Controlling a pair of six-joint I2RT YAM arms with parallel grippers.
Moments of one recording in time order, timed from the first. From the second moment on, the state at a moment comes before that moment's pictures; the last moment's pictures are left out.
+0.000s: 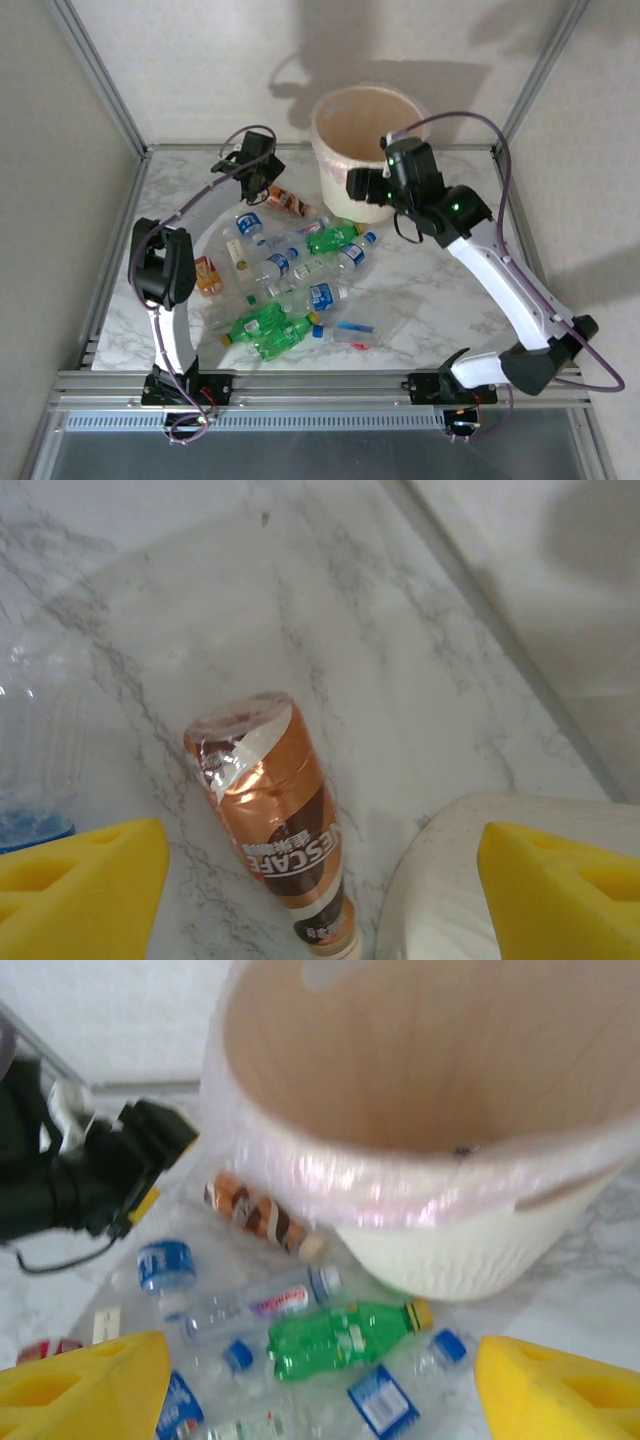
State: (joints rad) left arm -0.33 1.98 1.66 -0.55 -0.20 -1.12; right arm 0.68 1.34 1.57 -0.83 0.21 0.43
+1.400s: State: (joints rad) left arm -0.37 2.36 1.95 -0.69 -0.21 -1.21; right arm 0.72 1.22 1.40 -0.80 0.21 0.51
